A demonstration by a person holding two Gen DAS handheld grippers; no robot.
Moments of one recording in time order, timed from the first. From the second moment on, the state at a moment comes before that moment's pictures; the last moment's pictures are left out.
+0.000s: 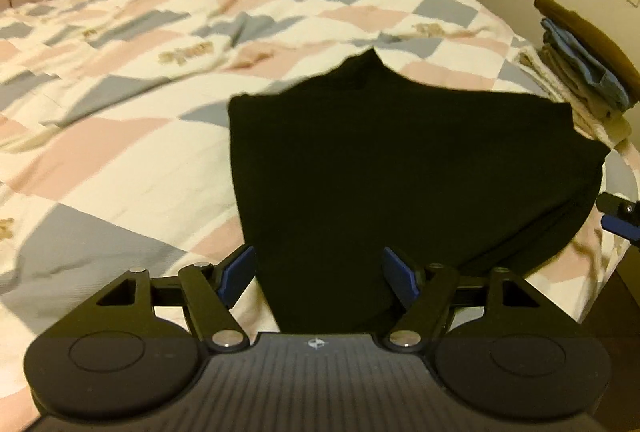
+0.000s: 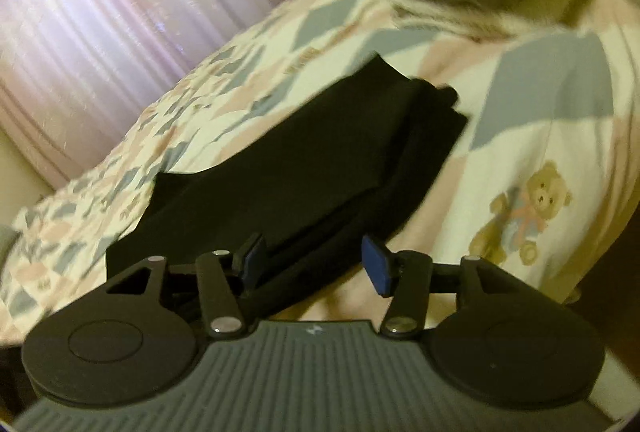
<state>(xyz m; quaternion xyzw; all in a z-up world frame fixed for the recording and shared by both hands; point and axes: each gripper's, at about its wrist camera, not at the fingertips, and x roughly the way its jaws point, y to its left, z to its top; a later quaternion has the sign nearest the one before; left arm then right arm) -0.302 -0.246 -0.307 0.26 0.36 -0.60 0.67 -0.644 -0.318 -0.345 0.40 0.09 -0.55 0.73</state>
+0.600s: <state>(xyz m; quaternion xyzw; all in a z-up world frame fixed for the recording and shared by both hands) -0.297 -0.139 -0.259 0.21 0.33 -0.61 0.69 -0.622 -0.202 -0.289 0.36 0.06 -0.54 0.76</state>
